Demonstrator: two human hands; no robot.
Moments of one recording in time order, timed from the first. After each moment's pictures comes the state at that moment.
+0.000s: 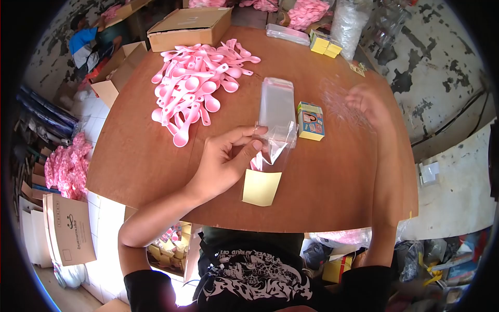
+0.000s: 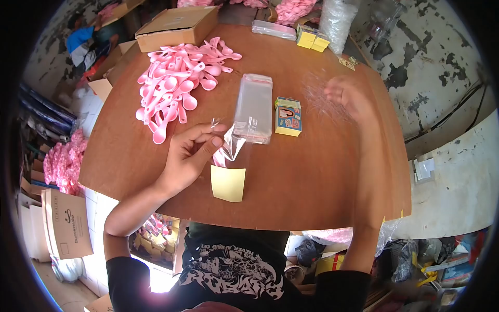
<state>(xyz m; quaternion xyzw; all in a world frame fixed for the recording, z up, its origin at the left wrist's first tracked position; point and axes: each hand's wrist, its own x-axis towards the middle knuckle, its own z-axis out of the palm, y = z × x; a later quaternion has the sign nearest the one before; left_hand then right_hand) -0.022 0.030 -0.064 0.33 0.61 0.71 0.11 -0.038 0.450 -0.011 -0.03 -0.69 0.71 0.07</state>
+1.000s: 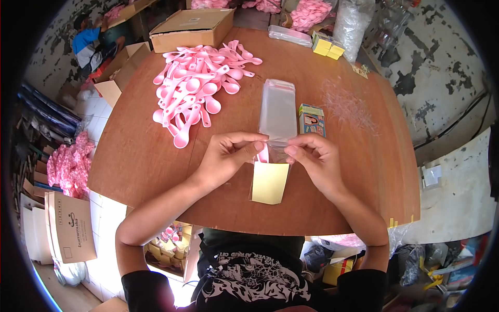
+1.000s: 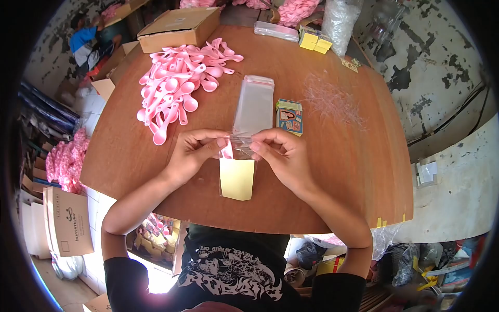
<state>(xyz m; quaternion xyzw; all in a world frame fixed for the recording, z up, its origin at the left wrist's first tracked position) -0.037 0.035 -0.076 0.28 0.58 0.74 0.21 0.041 0.247 -0.060 0.05 -0.74 0.66 0.10</state>
